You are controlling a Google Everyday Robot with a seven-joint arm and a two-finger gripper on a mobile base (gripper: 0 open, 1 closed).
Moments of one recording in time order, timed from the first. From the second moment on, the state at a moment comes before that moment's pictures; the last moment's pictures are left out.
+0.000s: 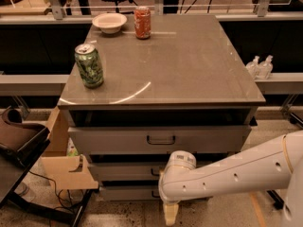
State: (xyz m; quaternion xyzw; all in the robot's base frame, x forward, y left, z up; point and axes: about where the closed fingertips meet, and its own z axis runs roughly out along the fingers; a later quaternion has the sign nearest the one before) arm 0.440 -0.056 0.446 -0.73 0.67 -0.03 0.10
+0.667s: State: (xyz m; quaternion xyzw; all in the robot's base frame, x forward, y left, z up) arm 0.460 -0.039 0.425 -0.74 0.66 -0.03 0.08
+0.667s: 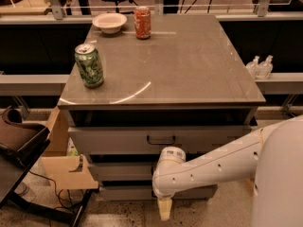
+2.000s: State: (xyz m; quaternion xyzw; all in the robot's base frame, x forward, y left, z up) arm 0.461 -0.061 0.402 -0.72 0.69 -0.03 0.06
